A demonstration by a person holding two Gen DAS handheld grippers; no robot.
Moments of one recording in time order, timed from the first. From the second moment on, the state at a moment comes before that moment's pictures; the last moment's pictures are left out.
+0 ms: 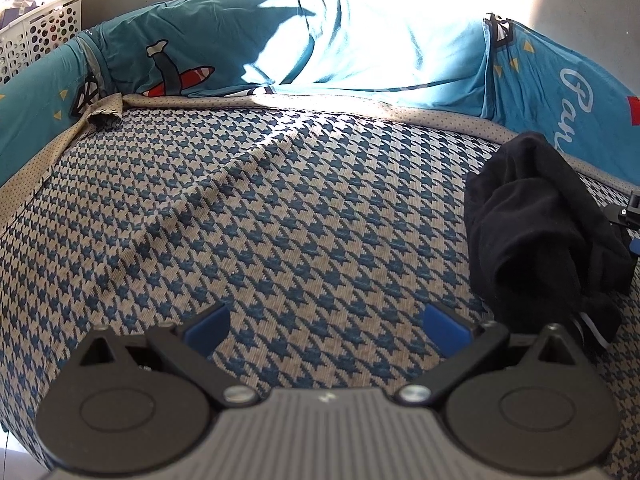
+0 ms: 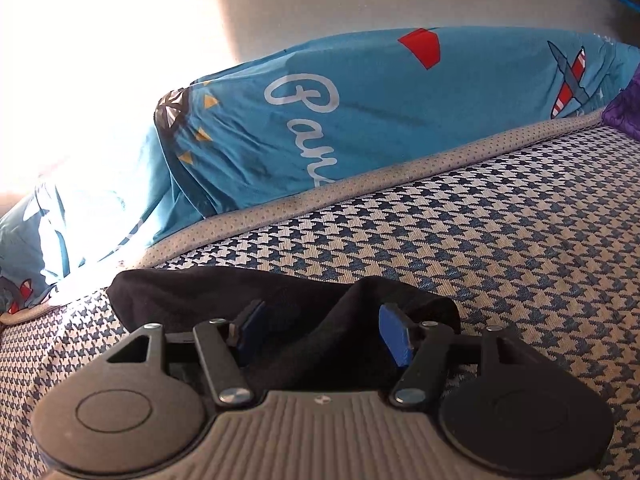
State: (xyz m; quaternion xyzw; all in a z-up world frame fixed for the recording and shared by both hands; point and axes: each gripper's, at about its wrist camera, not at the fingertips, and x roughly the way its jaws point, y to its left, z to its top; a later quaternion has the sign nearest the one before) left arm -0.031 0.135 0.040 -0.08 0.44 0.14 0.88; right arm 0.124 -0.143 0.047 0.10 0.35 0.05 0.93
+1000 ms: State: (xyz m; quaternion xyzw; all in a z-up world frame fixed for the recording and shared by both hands) left arm -0.032 0.123 0.035 -0.06 0.44 0.13 0.88; right arm 0.102 -0.082 0.031 -0.03 0.34 0.21 0.92
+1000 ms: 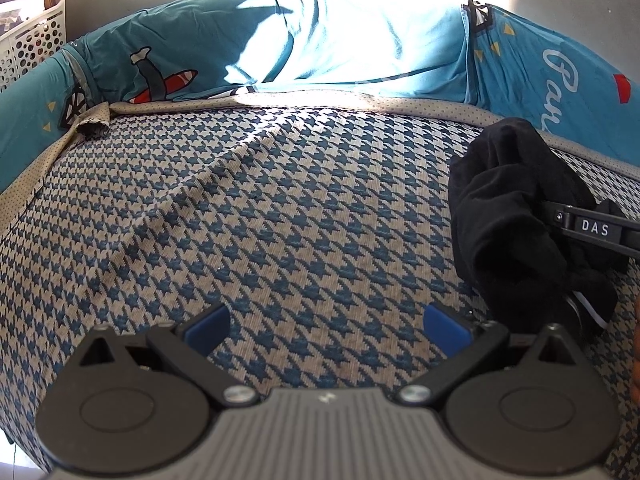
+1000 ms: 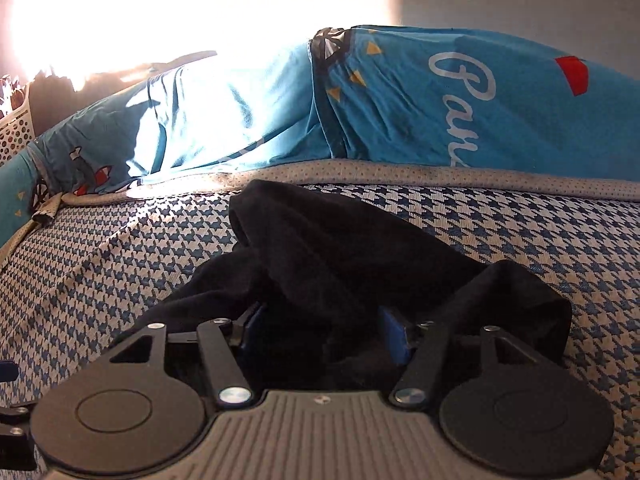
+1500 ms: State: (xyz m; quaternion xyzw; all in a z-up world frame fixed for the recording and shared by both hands) left arm -0.030 0.114 0.036 -0.05 0.44 0.12 0.89; right arm 0.116 -0.122 0.050 0.03 0.29 0.12 0.95
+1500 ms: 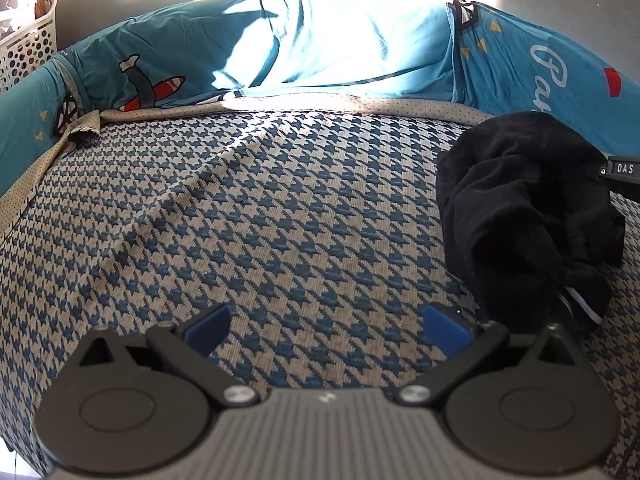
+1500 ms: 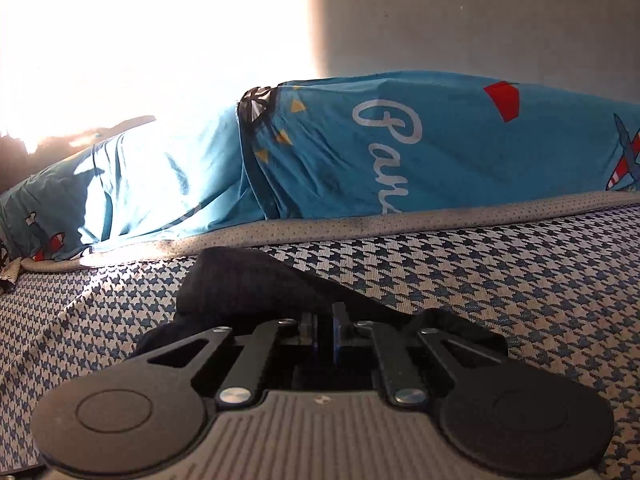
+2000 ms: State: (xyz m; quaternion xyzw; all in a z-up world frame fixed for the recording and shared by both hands) left arm -0.009 0.088 0.023 -0.07 0.44 0.09 0.89; right arm 0.125 -0.173 0.064 0.09 0.28 0.03 0.96
